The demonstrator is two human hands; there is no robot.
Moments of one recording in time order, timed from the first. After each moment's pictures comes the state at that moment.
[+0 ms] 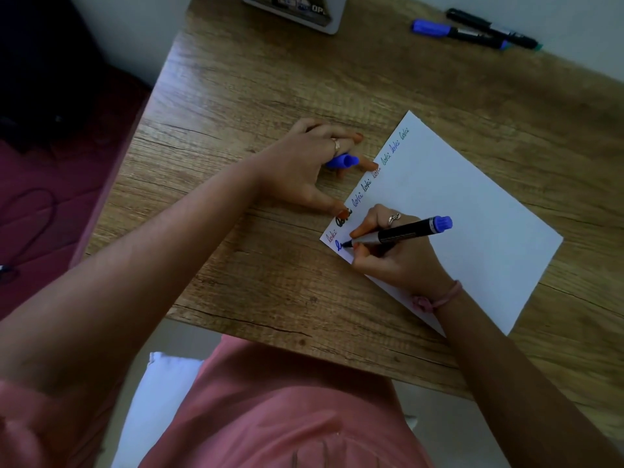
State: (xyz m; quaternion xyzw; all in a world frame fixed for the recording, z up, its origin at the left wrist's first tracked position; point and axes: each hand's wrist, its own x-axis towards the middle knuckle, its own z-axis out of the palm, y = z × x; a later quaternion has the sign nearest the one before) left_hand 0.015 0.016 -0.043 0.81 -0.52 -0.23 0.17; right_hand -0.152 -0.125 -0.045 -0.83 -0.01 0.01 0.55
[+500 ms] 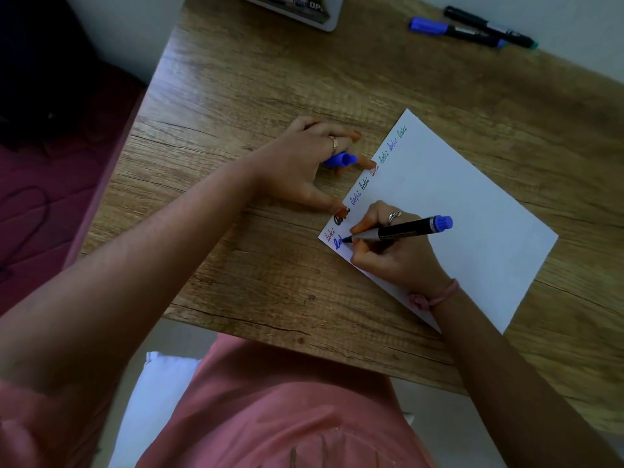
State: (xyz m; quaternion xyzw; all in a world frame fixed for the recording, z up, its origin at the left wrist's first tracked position) left_hand 0.014 0.016 -0.041 0.81 -0.52 -0.22 0.18; right_hand -0.151 -0.125 -0.046 -0.84 0.01 -0.01 0.54
